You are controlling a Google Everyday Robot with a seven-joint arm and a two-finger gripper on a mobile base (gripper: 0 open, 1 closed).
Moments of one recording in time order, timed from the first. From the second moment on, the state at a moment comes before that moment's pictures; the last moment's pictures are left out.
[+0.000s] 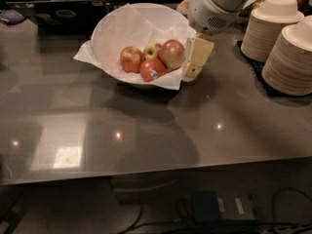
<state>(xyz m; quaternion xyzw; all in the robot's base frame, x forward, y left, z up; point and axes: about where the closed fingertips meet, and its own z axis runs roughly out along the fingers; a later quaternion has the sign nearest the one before) 0.584 -0.077 0.970 -0.70 0.66 -0.01 0.28</state>
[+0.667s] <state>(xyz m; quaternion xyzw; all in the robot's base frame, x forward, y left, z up) 0.636 -0.005 0.975 -0.72 0.60 0.04 0.34</state>
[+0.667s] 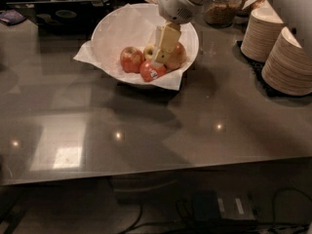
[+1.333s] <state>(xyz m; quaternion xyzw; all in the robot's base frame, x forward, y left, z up) 0.665 0.030 0.957 -0.72 0.59 0.10 0.36</state>
